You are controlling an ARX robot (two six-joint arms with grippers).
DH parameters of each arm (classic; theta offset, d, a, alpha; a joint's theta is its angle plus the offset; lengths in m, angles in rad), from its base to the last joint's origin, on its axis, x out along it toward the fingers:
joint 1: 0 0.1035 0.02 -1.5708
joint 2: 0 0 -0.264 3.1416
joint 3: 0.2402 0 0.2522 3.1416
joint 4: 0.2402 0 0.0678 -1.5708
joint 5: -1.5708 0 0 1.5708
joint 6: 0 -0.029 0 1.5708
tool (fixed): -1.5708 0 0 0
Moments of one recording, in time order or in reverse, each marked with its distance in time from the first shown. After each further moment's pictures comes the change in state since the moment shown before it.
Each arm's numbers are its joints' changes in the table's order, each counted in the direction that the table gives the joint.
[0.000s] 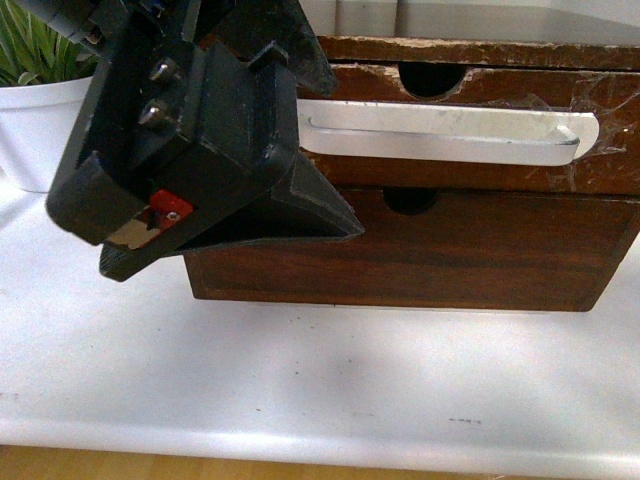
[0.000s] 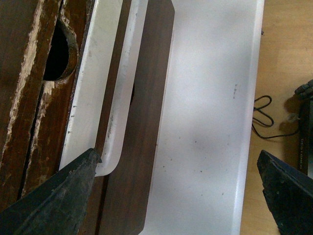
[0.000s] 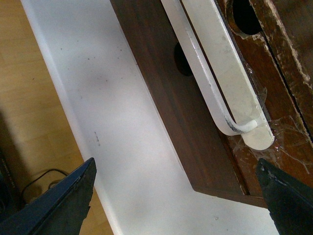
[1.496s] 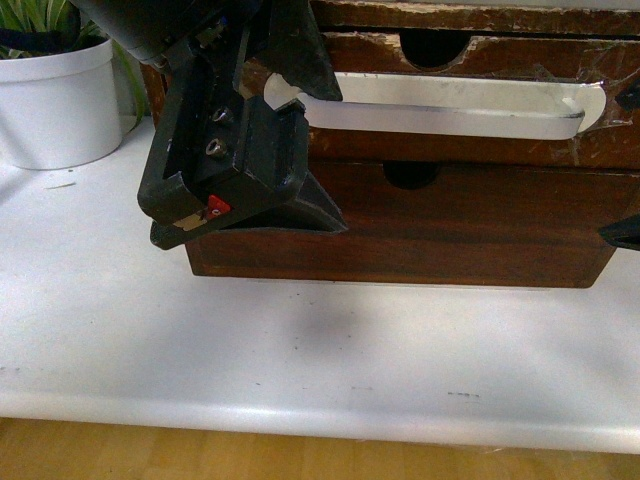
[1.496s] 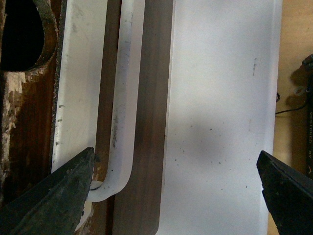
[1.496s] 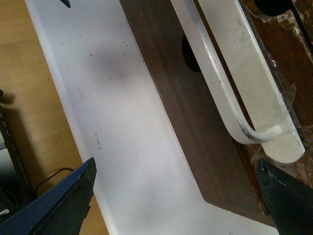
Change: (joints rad) left arm 0.018 0.153 0.098 0.063 -0.056 -0.117; right arm -0.021 0.158 0.043 -0.034 -0.064 0.024
